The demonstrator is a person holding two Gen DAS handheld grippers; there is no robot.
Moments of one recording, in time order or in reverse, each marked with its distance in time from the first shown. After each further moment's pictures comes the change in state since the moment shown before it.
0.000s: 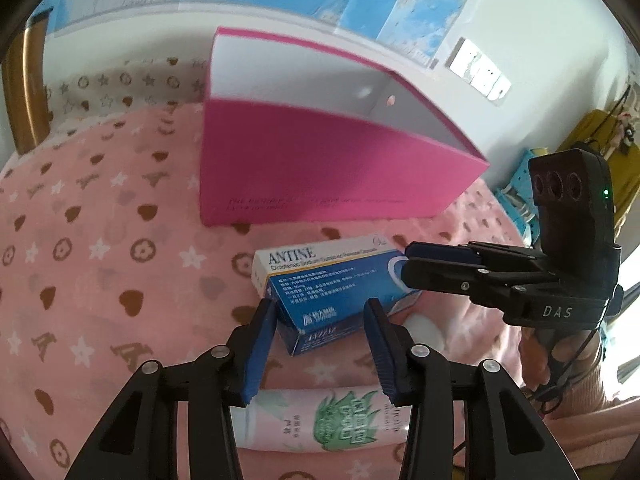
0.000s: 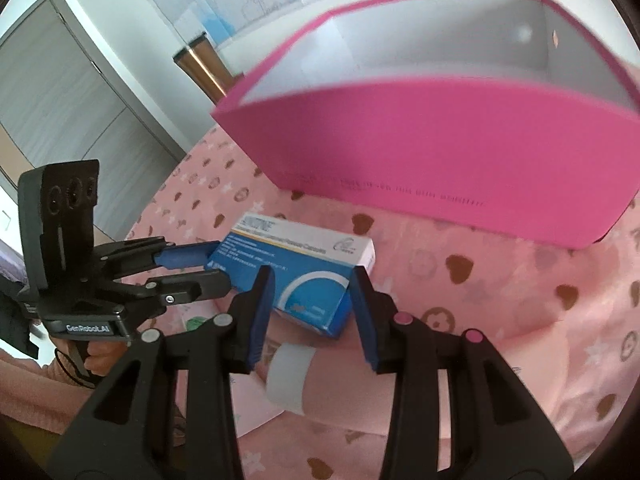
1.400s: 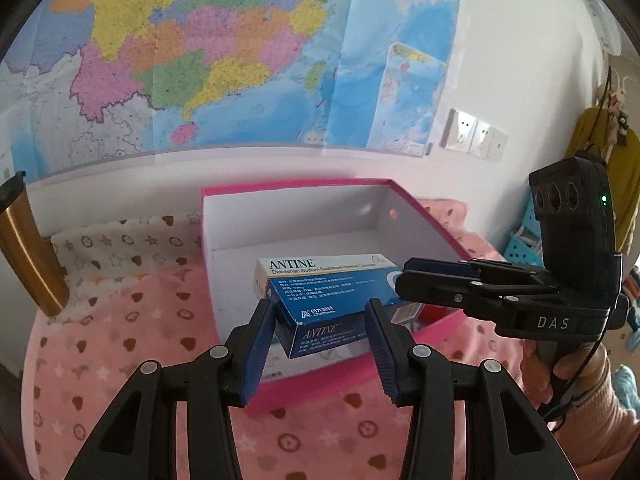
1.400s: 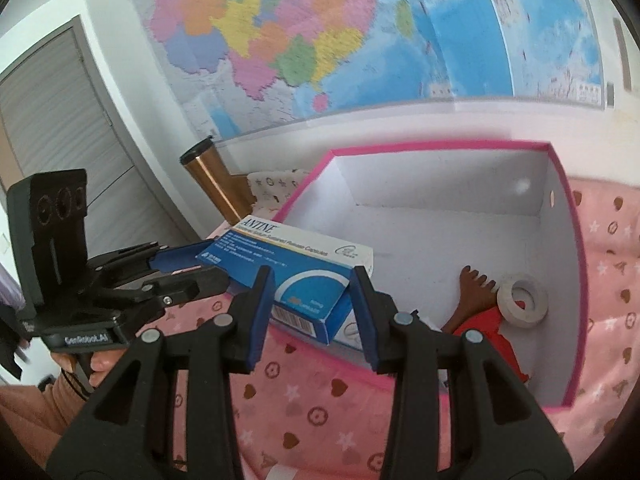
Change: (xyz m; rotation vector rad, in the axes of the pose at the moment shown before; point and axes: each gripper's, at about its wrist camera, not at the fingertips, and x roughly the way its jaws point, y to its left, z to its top) left arm -0.023 -0.018 0.115 0.169 -0.217 0.107; right arm -0.034 0.000 0.102 -0.046 -0.240 -0.005
